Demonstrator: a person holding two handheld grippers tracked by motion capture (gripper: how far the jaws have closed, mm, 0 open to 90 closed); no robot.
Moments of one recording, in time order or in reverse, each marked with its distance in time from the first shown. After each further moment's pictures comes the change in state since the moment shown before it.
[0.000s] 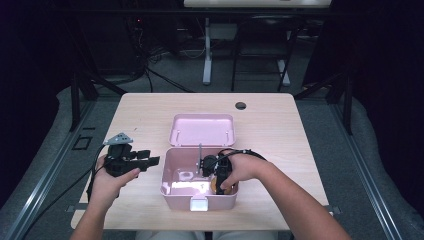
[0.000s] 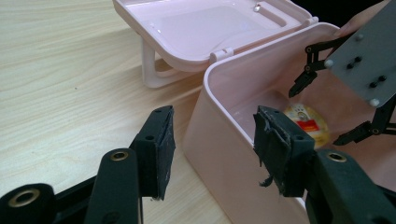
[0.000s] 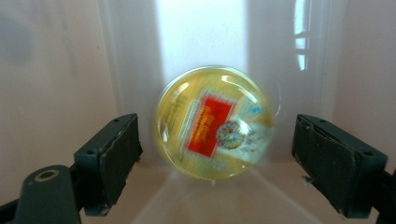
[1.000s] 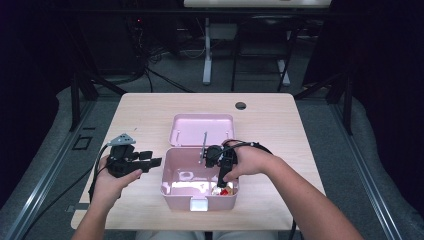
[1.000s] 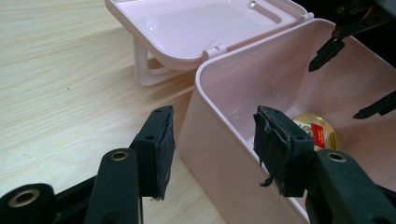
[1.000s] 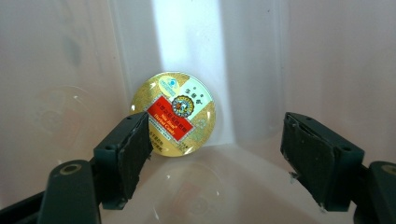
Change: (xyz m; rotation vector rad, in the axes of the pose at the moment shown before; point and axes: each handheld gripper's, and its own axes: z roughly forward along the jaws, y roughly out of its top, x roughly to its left) left arm -0.004 0.000 0.003 0.007 -0.007 0.015; right arm 0.001 -0.009 -0.045 -0.071 -0.033 0.052
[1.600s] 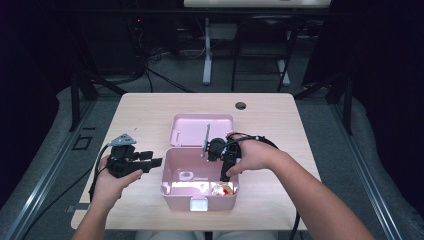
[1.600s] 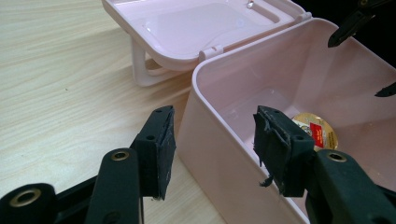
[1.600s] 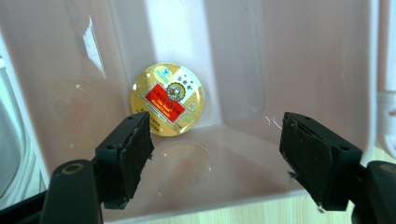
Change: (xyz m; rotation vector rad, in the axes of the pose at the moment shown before) left arm -0.002 0.000 0.000 0.001 -0.002 0.001; right arm 0.001 -0.003 -0.031 0.016 -0.045 0.034
